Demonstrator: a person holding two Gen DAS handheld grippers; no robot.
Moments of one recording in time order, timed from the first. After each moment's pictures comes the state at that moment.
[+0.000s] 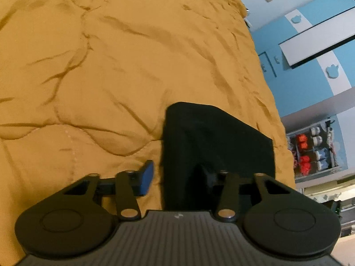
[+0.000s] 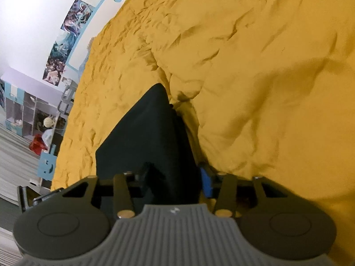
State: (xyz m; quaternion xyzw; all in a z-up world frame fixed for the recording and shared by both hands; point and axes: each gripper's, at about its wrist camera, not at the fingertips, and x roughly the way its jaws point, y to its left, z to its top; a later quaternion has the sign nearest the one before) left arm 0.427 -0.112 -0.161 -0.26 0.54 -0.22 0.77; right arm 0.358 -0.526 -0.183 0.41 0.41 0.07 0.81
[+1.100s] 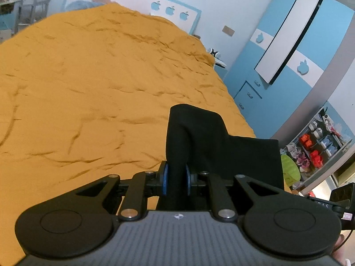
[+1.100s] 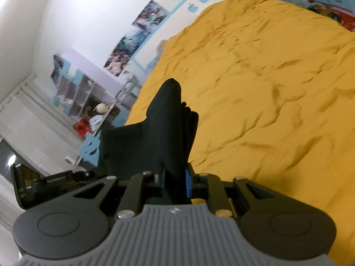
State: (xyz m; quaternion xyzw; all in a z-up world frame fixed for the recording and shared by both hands) left arm 0.258 -0.041 0.046 -0.13 0.38 -0.19 0.89; right arm 0.225 -0.417 -0.011 0.37 0.33 0.21 0.85
